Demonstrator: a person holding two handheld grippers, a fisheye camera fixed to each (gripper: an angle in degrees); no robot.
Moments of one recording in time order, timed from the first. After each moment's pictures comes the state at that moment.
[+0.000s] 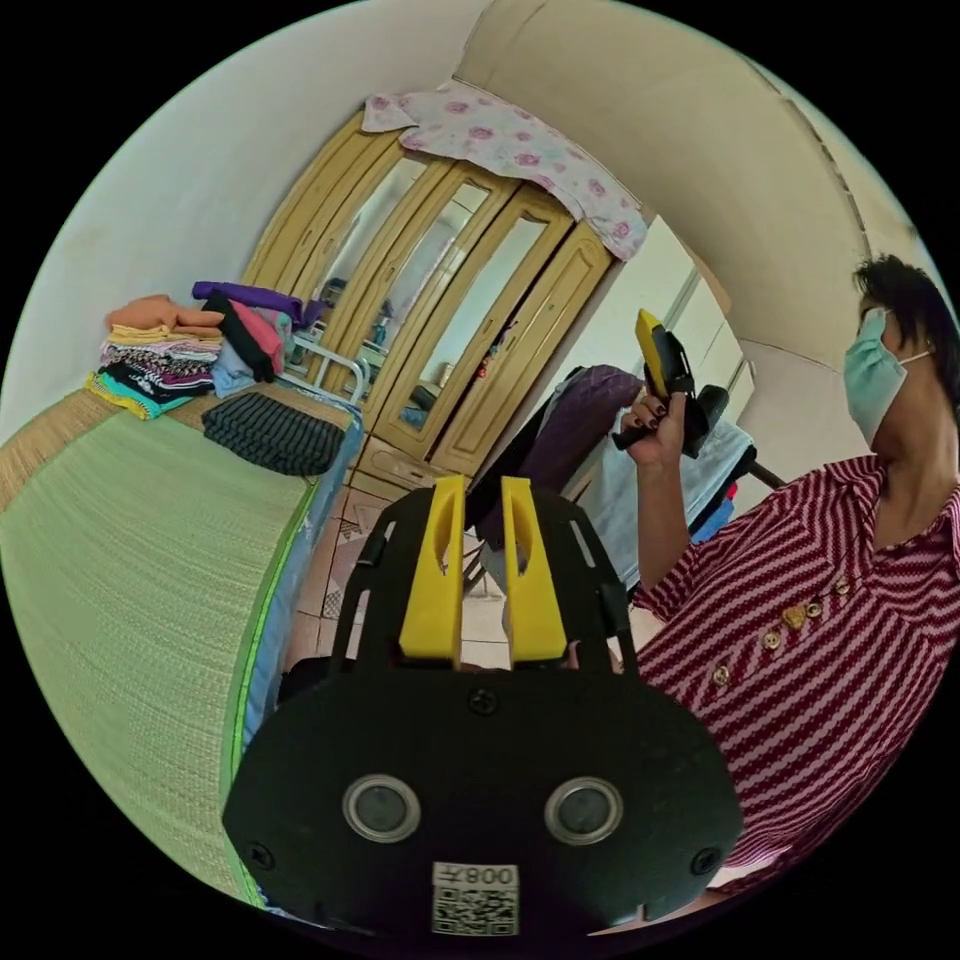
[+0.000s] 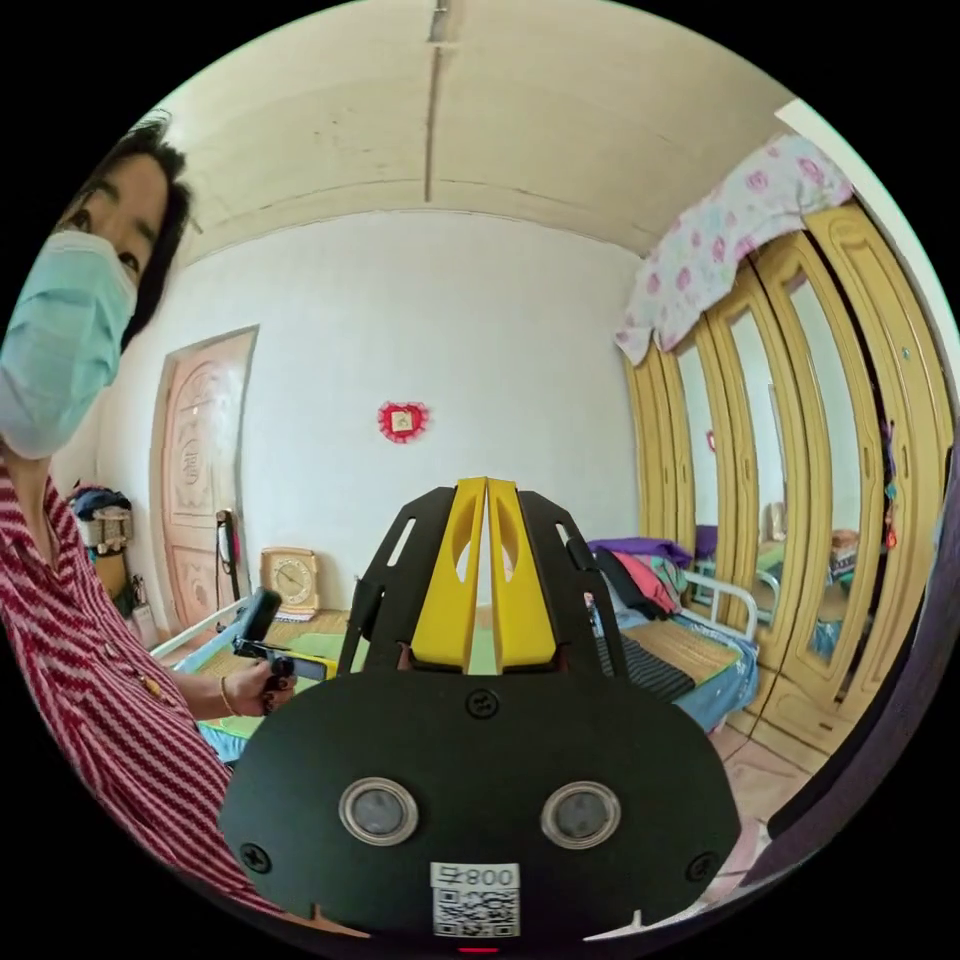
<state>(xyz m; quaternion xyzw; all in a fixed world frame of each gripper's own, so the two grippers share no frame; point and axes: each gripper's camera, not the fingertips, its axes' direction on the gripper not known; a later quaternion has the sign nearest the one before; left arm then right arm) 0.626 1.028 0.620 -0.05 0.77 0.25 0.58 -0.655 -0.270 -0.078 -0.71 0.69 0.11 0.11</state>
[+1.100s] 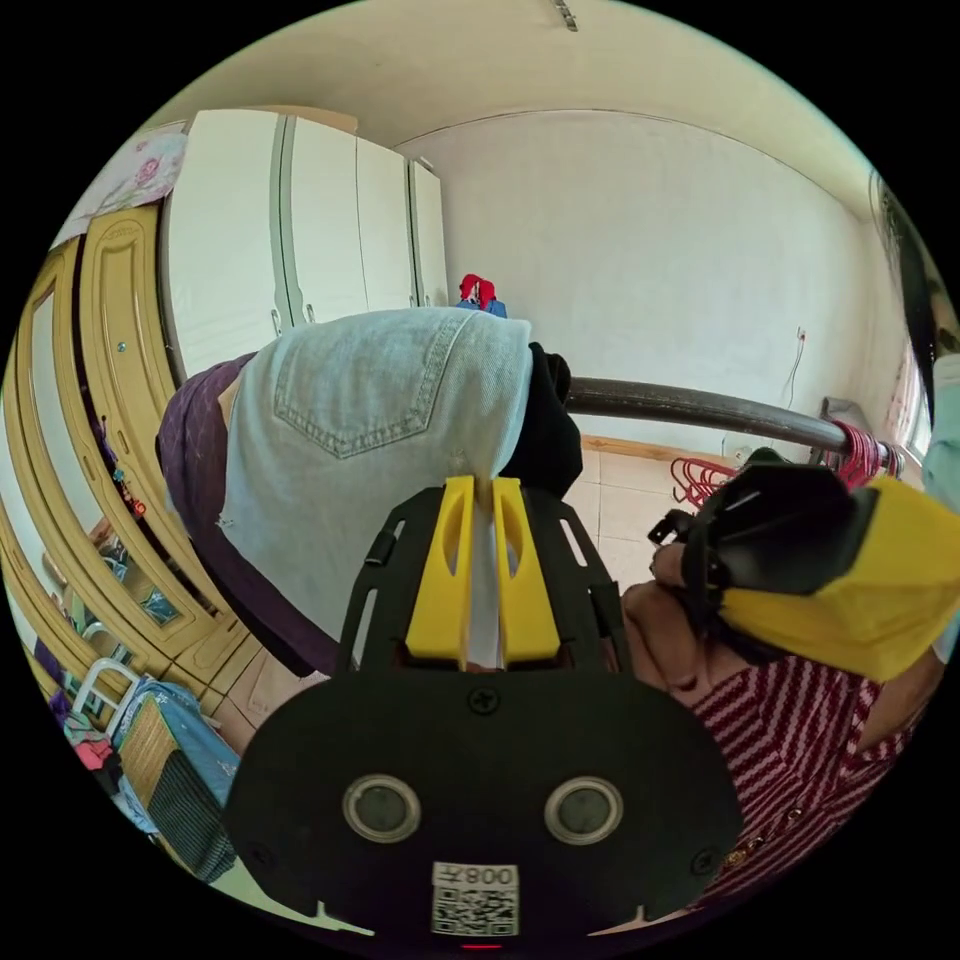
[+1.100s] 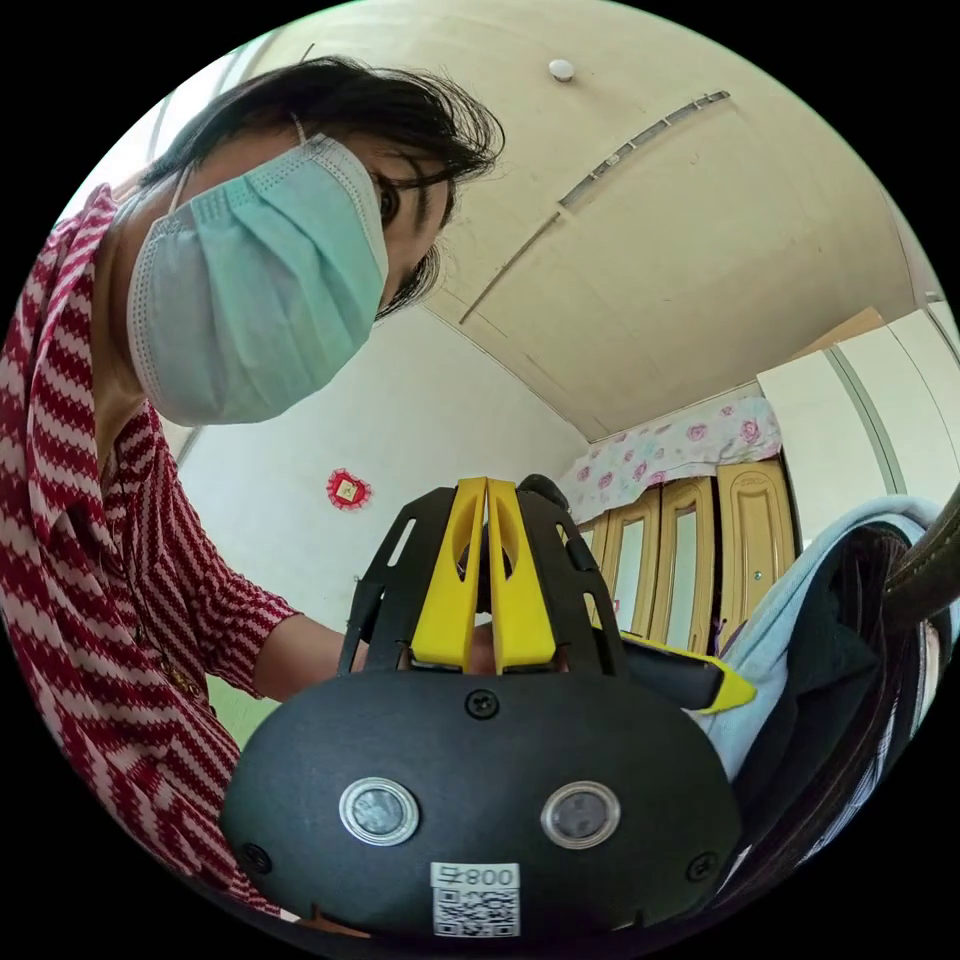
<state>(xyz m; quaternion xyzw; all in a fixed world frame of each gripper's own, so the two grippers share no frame) 0.904 1.433 0.146 0.12 0.78 0.58 0.20 -1.017 -0.663 0.173 -0.81 0.55 -0.17 0.12</state>
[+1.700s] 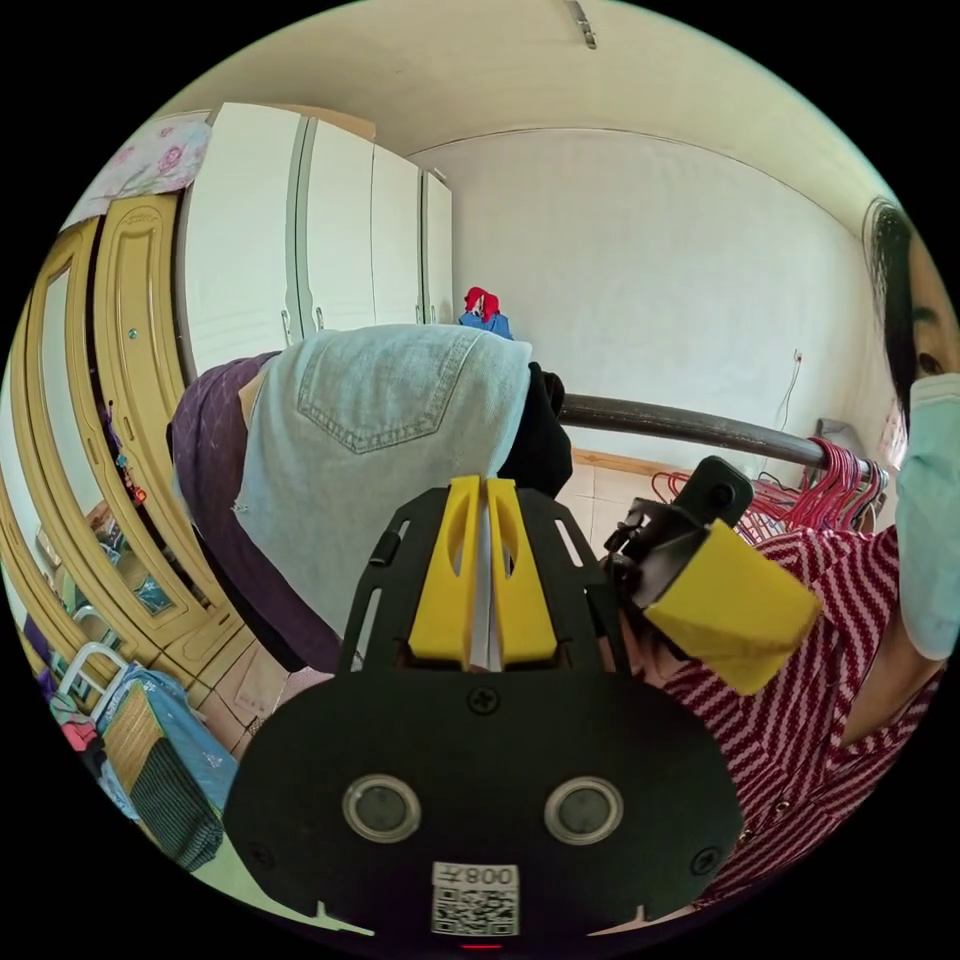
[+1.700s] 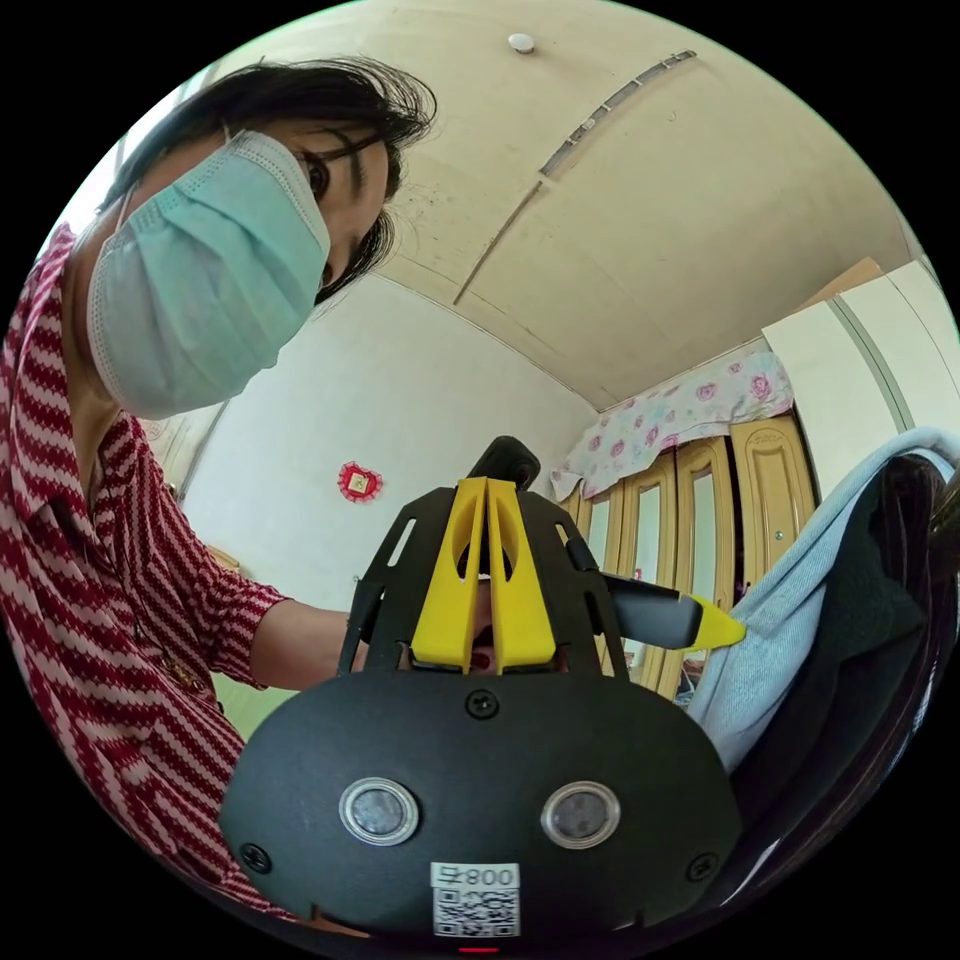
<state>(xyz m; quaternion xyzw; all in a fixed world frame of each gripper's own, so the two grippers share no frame) 0.908 1.463 0.117 0.11 0.79 0.56 0.21 -1.094 -0.752 0.194 -0.79 0.58 -0.15 0.11</state>
